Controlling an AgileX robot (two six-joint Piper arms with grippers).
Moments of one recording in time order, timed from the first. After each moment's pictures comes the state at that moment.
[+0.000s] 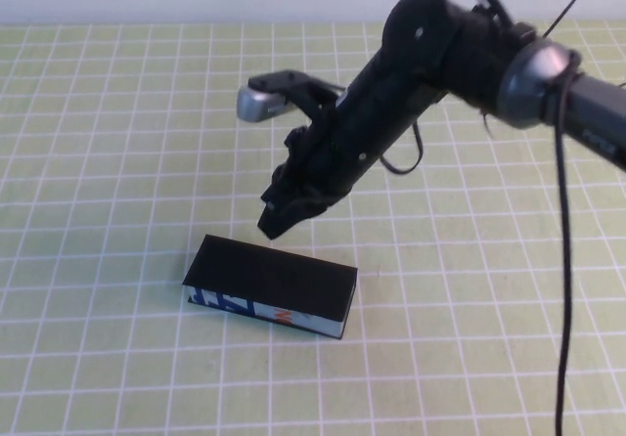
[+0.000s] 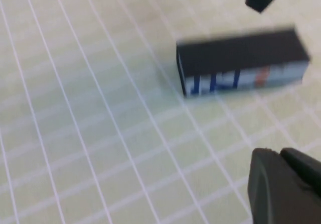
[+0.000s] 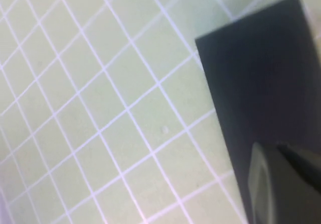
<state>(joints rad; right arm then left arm) 0.58 2.13 -1.92 0.66 1.21 -0.52 -0.29 0.29 -0.66 -0.15 1.03 0.20</state>
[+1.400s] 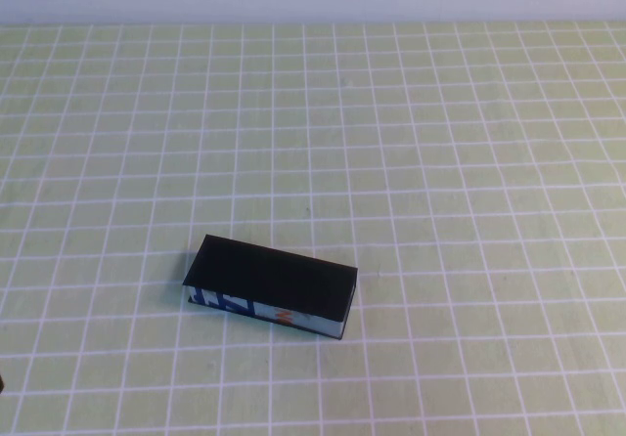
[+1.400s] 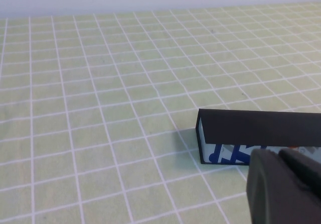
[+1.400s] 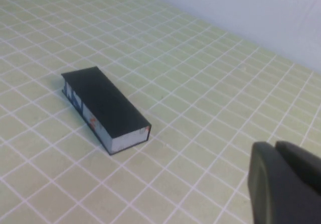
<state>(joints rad) 0.58 0.29 -0.49 0.10 0.52 -0.25 -0.29 0.05 -0.27 -0.15 0.56 0.06</state>
